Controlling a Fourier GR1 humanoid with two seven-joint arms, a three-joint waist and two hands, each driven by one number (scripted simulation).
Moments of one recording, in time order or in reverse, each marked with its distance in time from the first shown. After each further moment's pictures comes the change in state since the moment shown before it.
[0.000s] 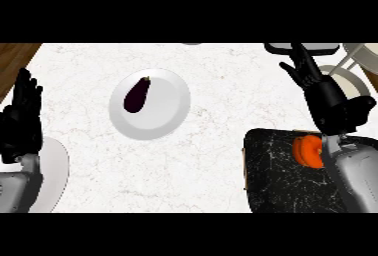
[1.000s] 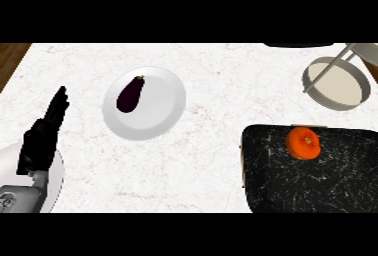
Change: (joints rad) left arm 0.082 0.040 -0.117 0.036 -0.071 -0.185 -0.068; right arm 0.524 -0.173 -0.532 0.107 -0.385 0.252 -0.164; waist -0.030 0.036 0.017
